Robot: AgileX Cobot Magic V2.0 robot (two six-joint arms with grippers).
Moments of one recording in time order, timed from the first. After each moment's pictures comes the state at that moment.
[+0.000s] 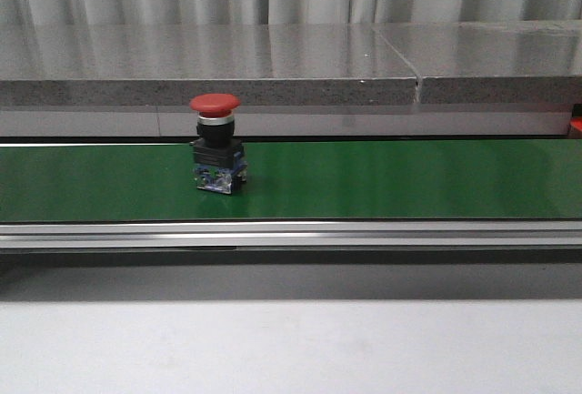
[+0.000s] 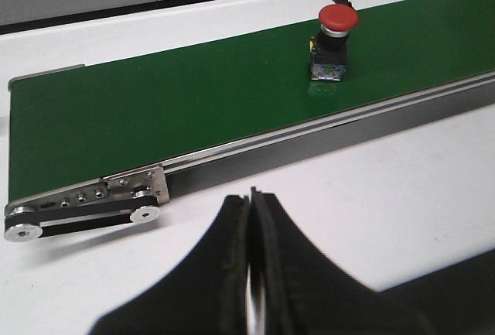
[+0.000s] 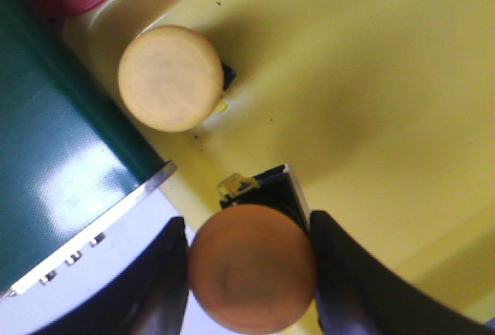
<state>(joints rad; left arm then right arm) -0.24 0.27 -0.68 -0.10 1.02 0.10 -0.49 1.43 -0.97 -0.06 0.91 0.26</state>
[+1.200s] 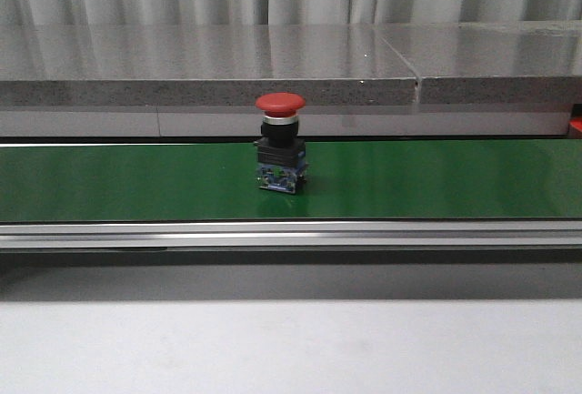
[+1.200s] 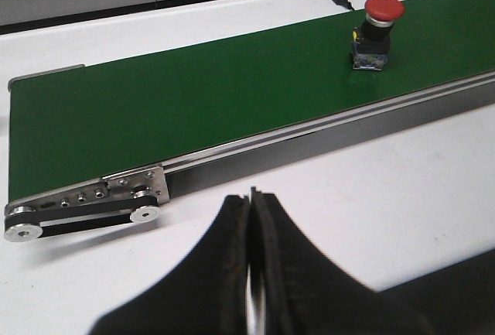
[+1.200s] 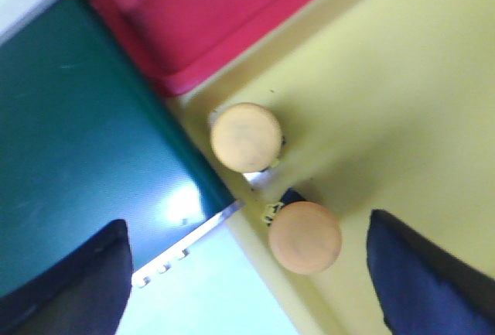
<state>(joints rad) -0.24 0.27 -0.68 -0.10 1.02 0.10 -0.42 1.23 -0.97 -0.03 0.83 0.26</state>
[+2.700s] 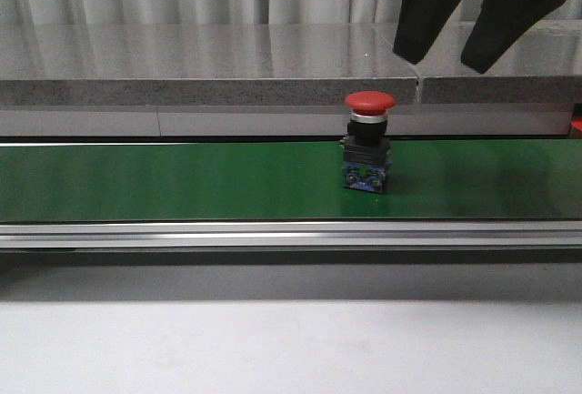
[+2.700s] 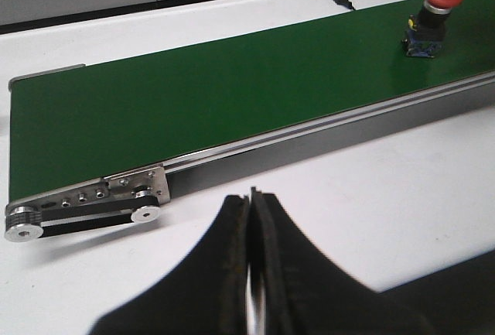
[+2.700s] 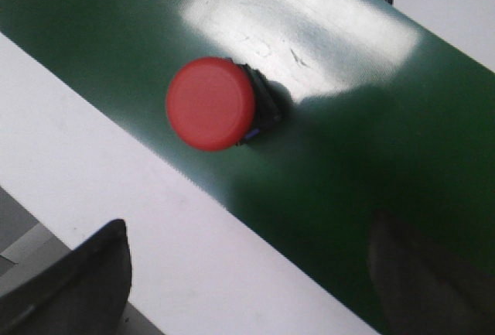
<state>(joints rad) -0.24 0.27 -0.68 -0.10 1.02 0.10 0.27 1.66 -1.49 0.30 1.17 -0.32</state>
